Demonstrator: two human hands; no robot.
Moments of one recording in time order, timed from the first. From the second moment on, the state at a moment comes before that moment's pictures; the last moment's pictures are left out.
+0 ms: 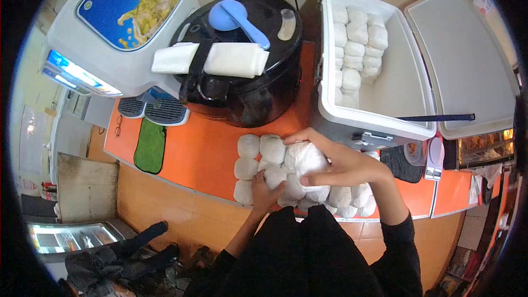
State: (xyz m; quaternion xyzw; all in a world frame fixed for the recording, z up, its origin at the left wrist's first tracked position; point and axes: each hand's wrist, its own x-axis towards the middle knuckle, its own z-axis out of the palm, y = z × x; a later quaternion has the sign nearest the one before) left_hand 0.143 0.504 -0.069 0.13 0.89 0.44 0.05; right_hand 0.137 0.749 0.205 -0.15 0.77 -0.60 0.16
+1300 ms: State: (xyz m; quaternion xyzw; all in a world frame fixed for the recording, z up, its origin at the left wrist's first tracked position) left_hand 0.141 0.463 -0.052 -0.02 0.85 0.52 0.07; right_hand 0.070 0.720 0.264 -0.22 0.95 -0.20 0.10
